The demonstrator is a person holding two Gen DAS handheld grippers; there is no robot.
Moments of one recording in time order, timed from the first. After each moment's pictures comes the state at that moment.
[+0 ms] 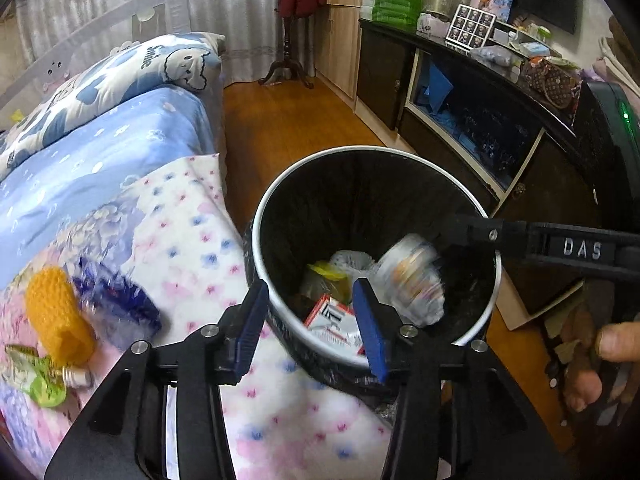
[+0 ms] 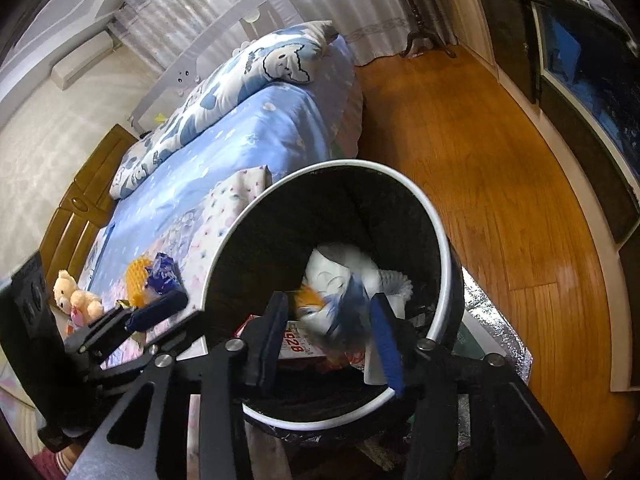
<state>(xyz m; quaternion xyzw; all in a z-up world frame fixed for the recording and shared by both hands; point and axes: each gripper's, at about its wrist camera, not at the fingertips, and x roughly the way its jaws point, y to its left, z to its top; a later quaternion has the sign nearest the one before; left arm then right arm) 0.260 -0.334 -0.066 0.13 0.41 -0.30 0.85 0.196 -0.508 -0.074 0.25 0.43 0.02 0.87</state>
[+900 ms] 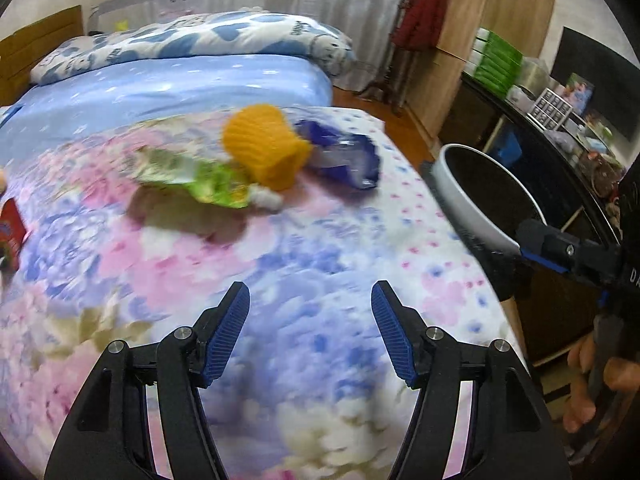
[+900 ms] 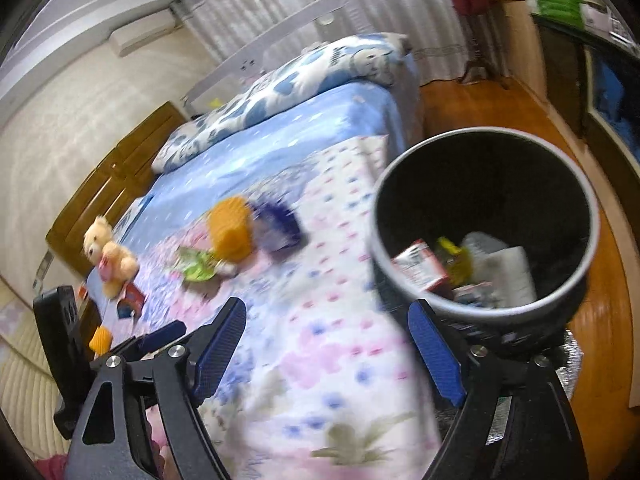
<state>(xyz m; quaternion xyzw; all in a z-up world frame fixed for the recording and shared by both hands) 0.209 -0.115 -0.089 -0.01 0.42 -0.18 0.89 0.167 -0.365 -0.062 0.20 0.39 0.09 0.90</state>
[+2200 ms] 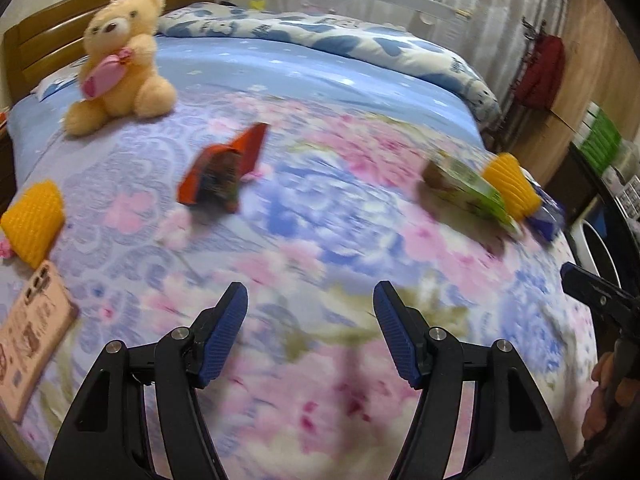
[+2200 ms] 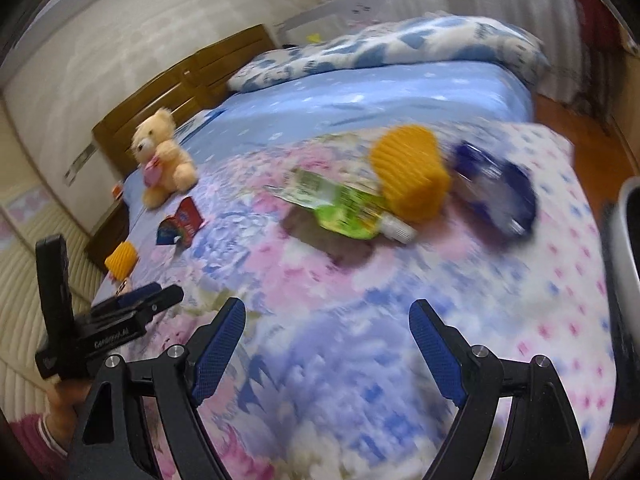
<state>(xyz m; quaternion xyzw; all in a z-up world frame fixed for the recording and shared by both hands) 0.211 0.090 -0.109 -0.09 0.42 0.01 0.90 0.209 -0.190 -0.079 0.06 0.42 0.24 0.88</state>
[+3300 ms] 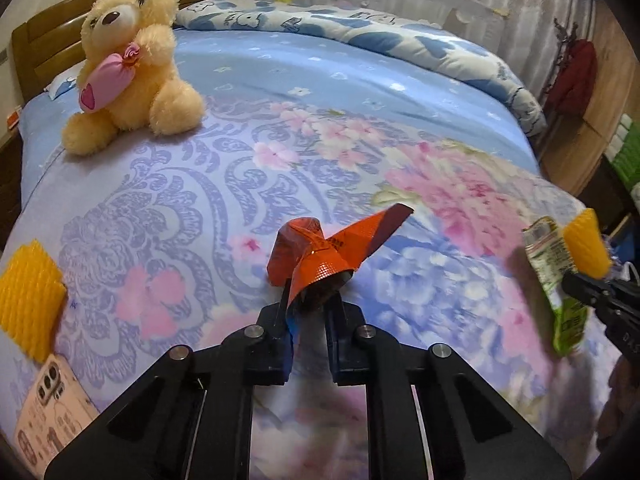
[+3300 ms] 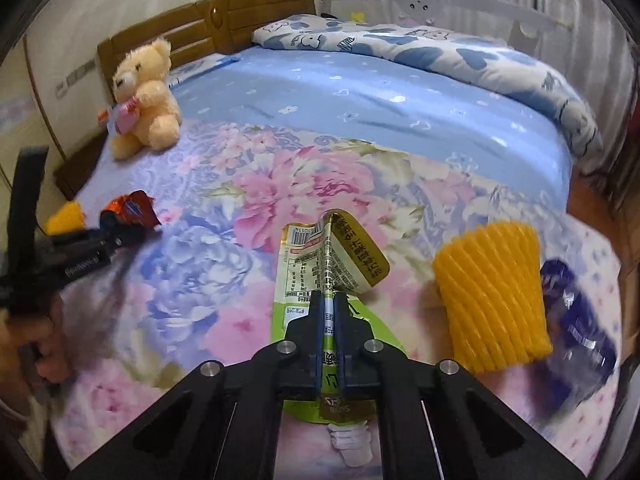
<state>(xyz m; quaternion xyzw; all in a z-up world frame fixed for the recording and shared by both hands) 0.286 0.139 -0.121 -0.08 0.43 0.04 0.90 0.290 -0.112 -0.094 -0.07 0.43 0.24 0.87</state>
